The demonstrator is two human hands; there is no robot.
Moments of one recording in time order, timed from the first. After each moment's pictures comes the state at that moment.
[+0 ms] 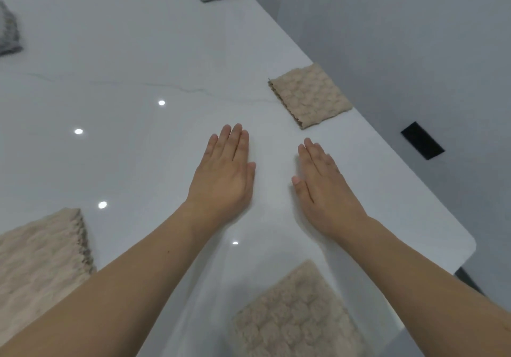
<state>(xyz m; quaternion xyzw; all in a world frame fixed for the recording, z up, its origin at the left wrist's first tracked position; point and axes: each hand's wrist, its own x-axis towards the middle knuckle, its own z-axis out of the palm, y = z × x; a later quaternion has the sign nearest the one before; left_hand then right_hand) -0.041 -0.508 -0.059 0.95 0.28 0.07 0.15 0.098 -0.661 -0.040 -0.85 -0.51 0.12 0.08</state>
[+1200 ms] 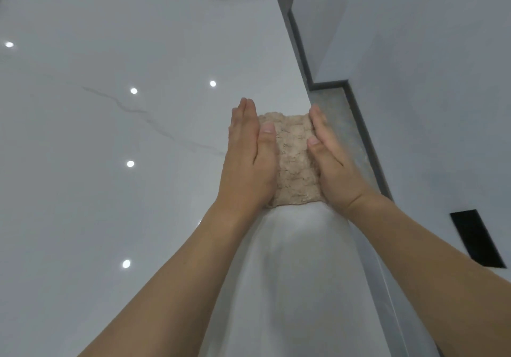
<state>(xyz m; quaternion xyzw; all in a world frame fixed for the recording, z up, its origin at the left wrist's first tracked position) 0.208 -0.495 -0.055 0.65 0.51 0.30 0.47 0.356 -0.537 -0.074 -0.66 -0.50 0.38 0.40</state>
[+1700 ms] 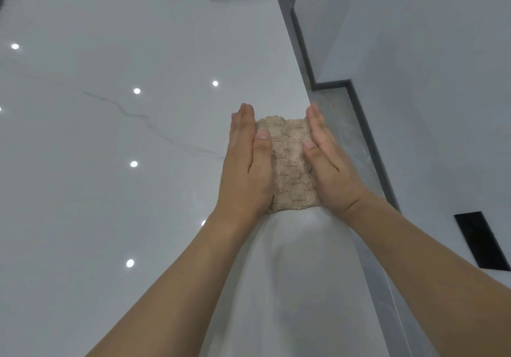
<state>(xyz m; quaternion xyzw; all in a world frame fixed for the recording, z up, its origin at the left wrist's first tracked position) 0.207 -0.498 -0.055 0.62 0.51 0.34 0.50 0.356 -0.532 -0.075 -0.65 -0.56 0.36 0.37</state>
